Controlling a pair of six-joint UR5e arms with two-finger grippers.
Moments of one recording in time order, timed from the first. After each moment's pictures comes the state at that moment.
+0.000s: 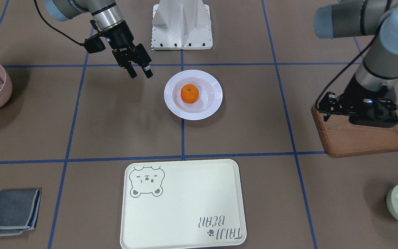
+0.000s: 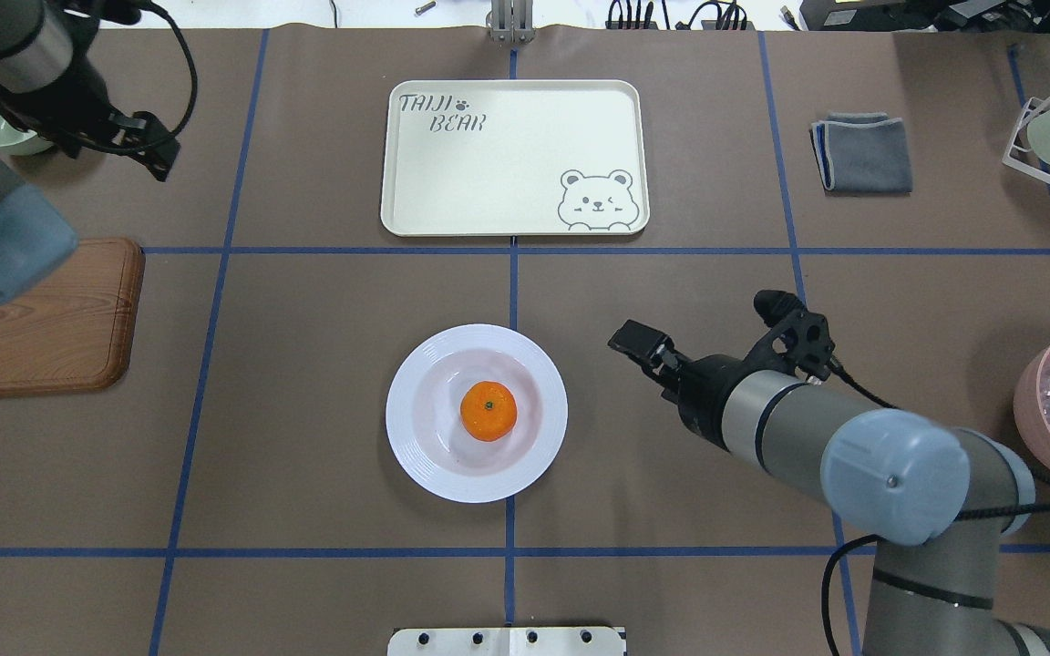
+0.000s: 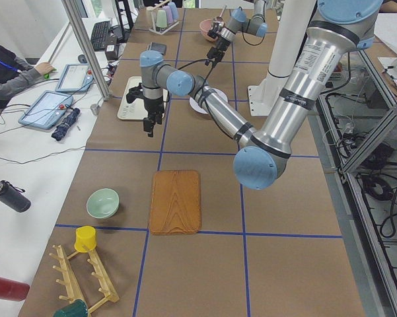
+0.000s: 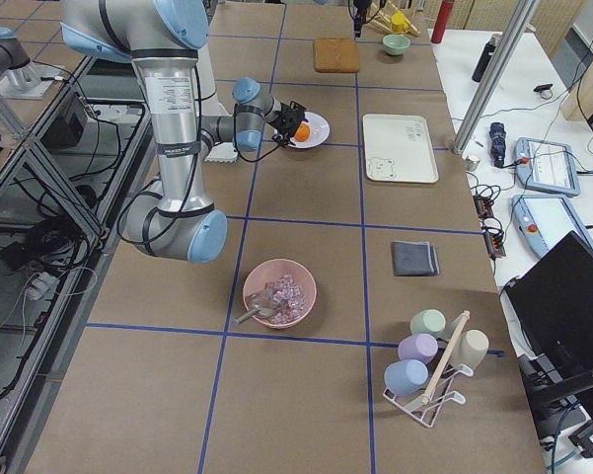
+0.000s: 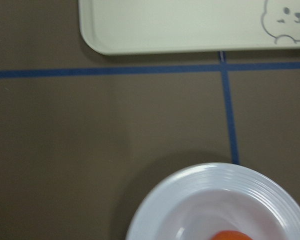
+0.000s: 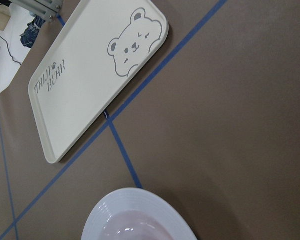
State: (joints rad) left arm -1.14 -1.99 -1.80 -1.30 -2.07 -0.29; right arm 0.23 -1.35 2.05 -1.01 1.25 2.04
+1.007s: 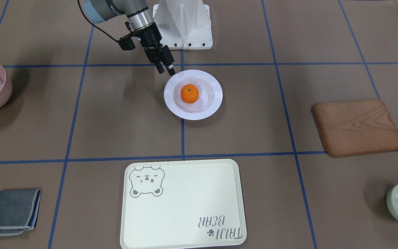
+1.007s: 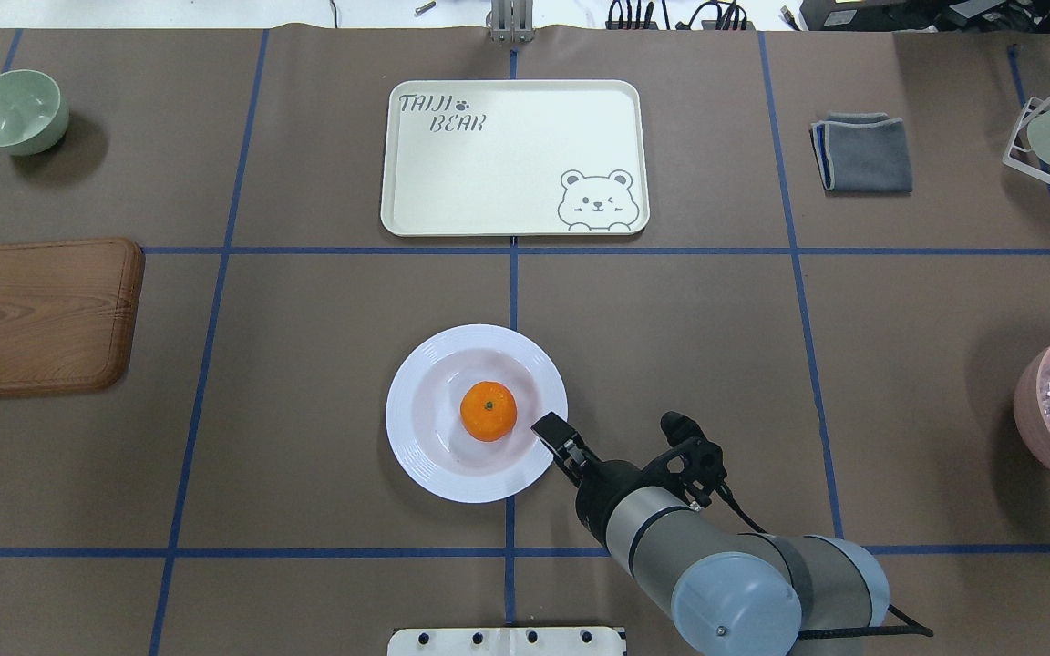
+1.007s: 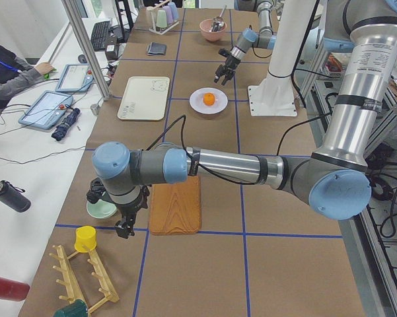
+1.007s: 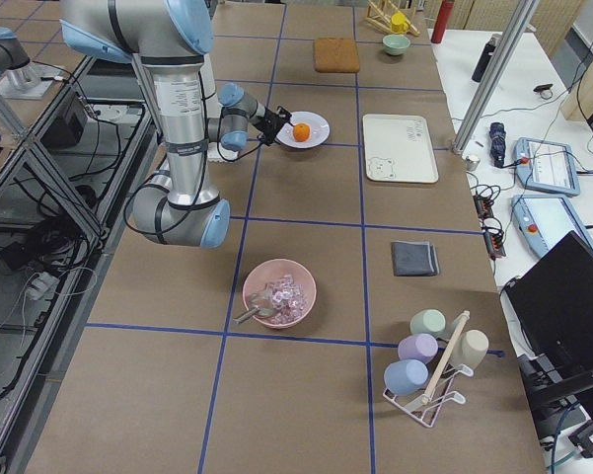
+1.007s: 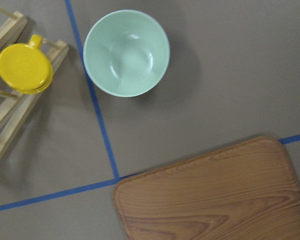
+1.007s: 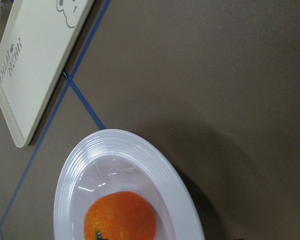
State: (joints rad) left arm -1.70 -1.80 -1.46 -1.38 -2.31 0.40; right arm 0.09 -1.23 1.86 -1.00 1.11 2.28
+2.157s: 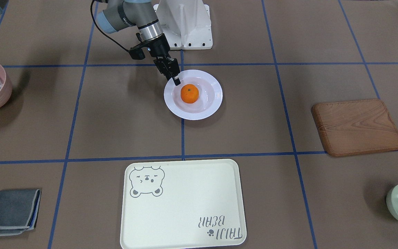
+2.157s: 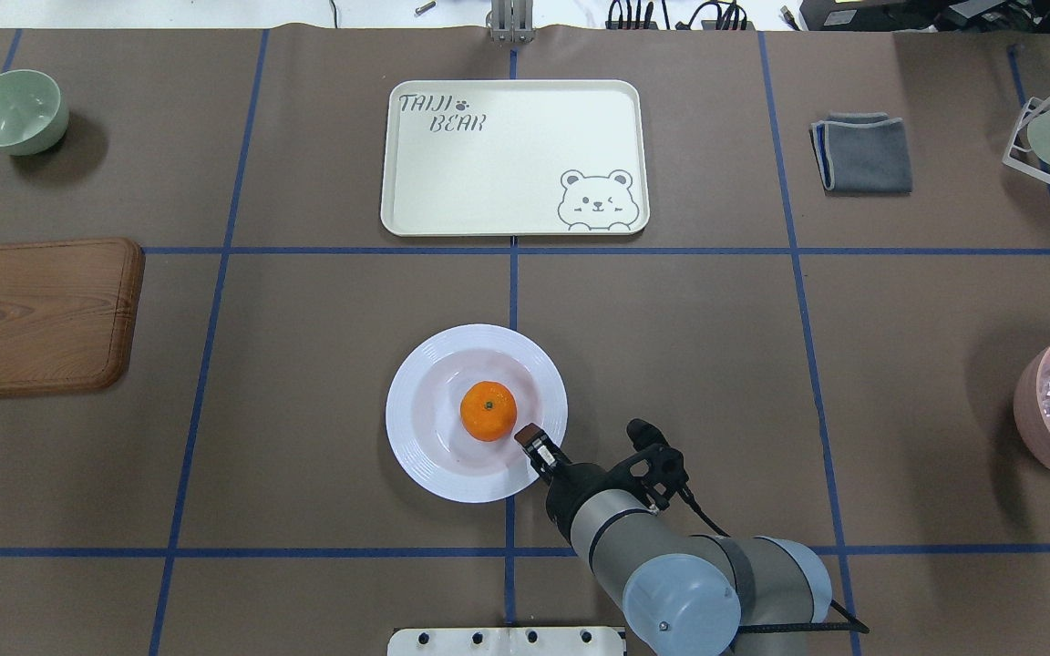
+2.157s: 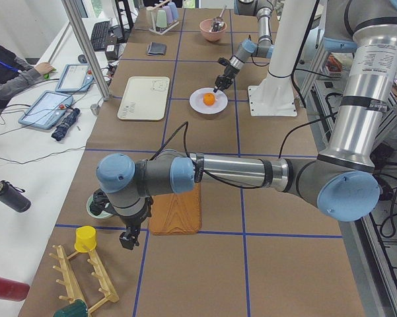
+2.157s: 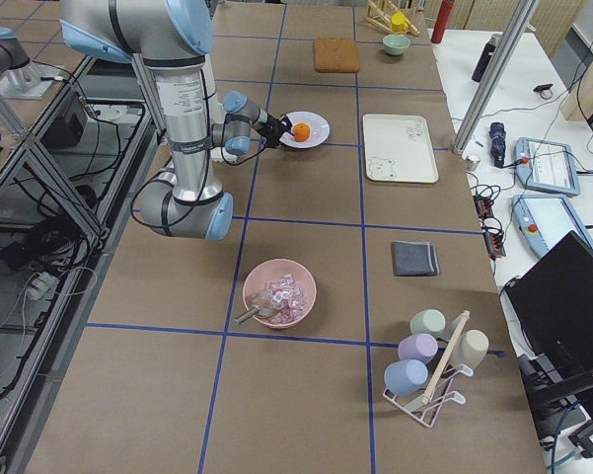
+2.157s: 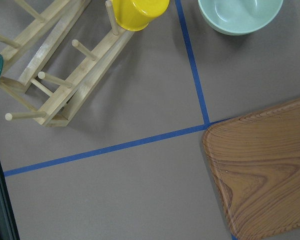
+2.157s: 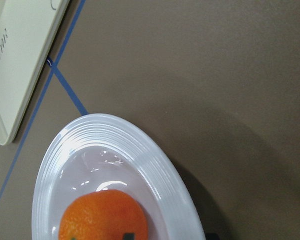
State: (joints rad) left arm -1.72 -1.78 -1.45 -1.38 -2.31 0.42; right arm 0.09 -1.15 1.72 -0.93 1.08 2.29
